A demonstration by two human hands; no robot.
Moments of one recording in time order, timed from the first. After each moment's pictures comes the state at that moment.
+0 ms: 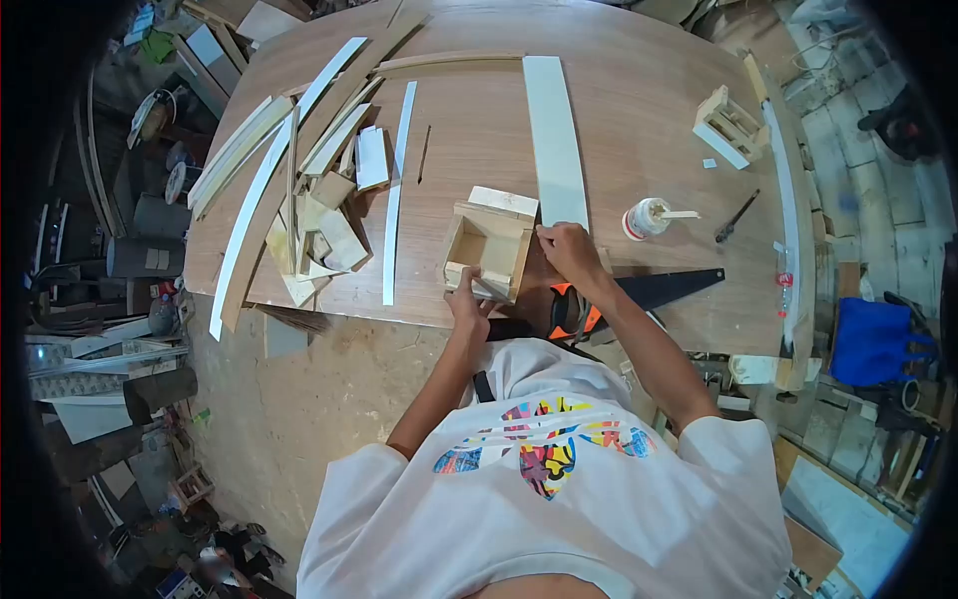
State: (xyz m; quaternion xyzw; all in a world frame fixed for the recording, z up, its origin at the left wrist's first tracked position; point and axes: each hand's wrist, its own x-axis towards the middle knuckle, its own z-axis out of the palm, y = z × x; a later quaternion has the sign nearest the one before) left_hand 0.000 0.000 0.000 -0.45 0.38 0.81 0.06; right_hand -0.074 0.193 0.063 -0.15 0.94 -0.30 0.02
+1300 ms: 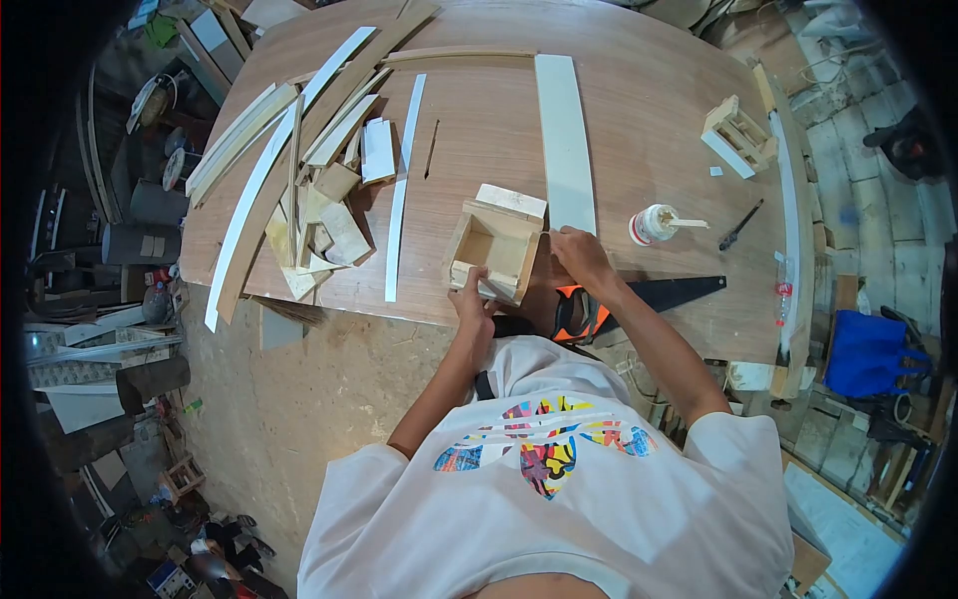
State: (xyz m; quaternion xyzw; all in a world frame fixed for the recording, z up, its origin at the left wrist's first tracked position) left_hand -0.001 0.007 0.011 -0.49 0.41 0.77 0.02; right_hand -0.081 0.204 0.043 -0.25 0.94 -0.22 0.03
